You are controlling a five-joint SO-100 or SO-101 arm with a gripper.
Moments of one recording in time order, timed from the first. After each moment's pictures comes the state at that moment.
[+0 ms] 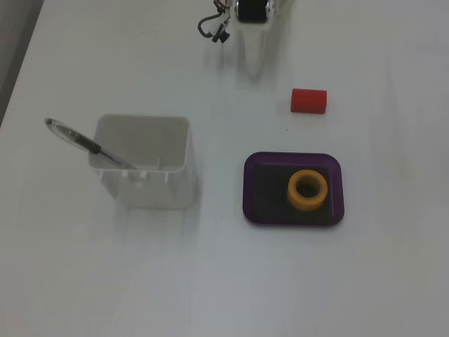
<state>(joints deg) 6.2 192.4 170.1 68.0 0.2</state>
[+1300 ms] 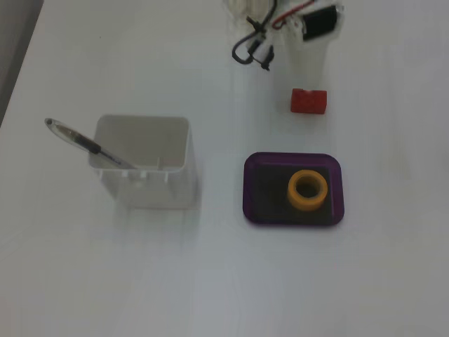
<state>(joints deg) -10.5 106.0 97.7 73.7 -19.3</state>
